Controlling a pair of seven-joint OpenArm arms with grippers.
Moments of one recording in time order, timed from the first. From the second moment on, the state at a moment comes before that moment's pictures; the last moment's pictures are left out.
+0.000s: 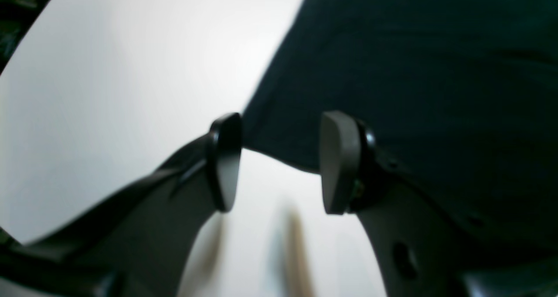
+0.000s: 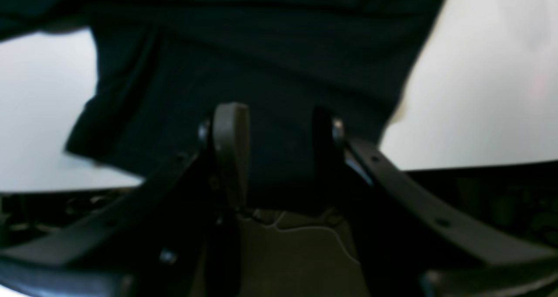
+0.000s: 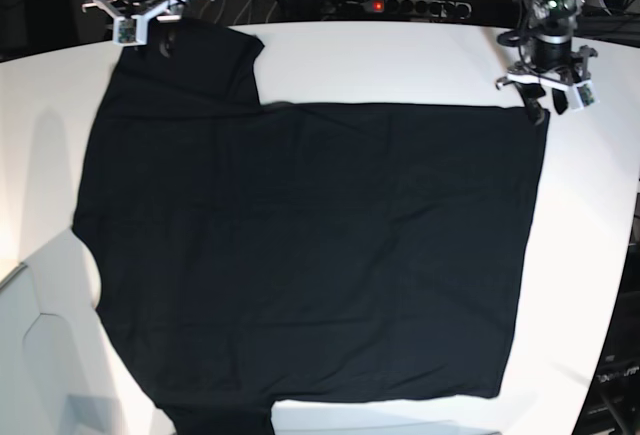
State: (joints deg) left arm 37.4 -13.5 -25.9 104.4 -27.4 0.8 18.2; right arm -56.9 4.9 5.9 117.2 5.9 -0.1 -11.7
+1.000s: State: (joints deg) left arm 23.9 -13.5 -32.6 86.7 -27.1 -9.0 25.1; right arm -56.1 5.0 5.9 117.1 5.9 -0.1 -12.0
